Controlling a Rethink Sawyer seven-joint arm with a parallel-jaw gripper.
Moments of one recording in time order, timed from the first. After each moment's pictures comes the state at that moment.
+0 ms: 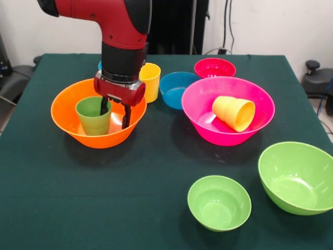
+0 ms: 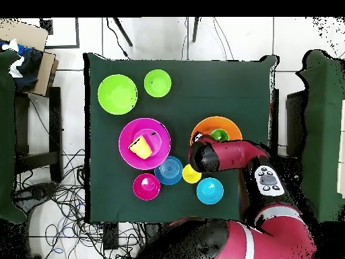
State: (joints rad) arm -0.47 -0.46 0.08 1.60 -0.60 0.22 2.33
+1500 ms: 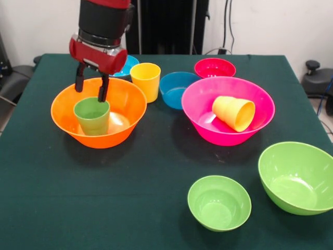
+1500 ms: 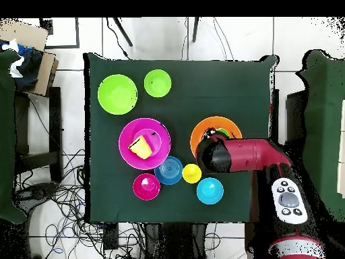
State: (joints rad) arm -0.49 -0.66 0.09 1.64 -0.60 0.37 2.33
